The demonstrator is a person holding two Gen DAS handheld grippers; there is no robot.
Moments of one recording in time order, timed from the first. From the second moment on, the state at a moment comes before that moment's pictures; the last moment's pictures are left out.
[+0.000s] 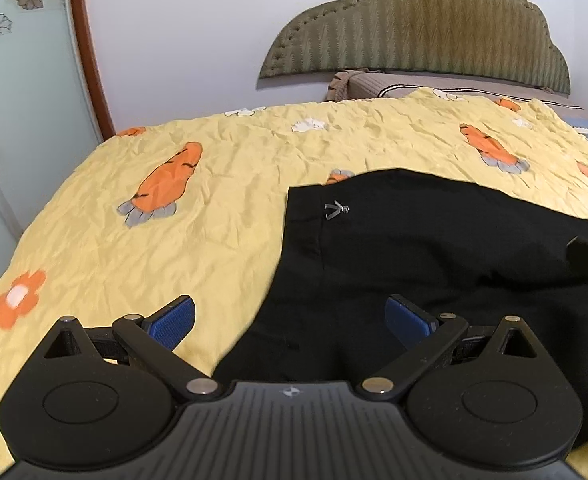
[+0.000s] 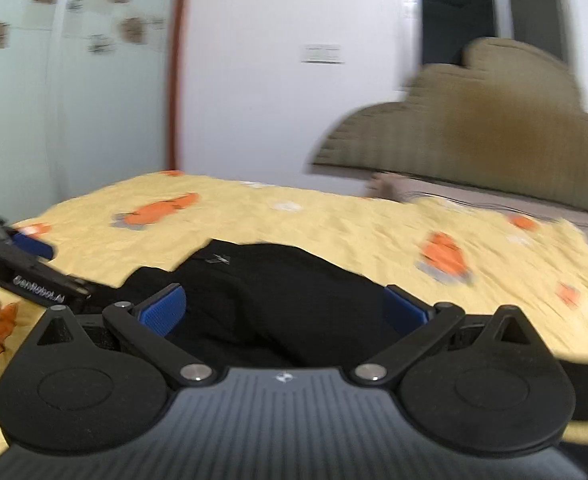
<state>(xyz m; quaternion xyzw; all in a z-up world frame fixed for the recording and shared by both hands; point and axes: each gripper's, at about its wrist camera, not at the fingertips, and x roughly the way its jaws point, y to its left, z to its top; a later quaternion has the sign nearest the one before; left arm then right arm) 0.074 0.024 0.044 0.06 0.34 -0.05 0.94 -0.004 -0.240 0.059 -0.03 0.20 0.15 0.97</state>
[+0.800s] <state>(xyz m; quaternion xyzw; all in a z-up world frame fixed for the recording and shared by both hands) 0.313 0.040 0.007 -0.07 0.47 -0.15 0.87 0.258 -0.273 0.005 -0.08 0.36 0.30 0.88</state>
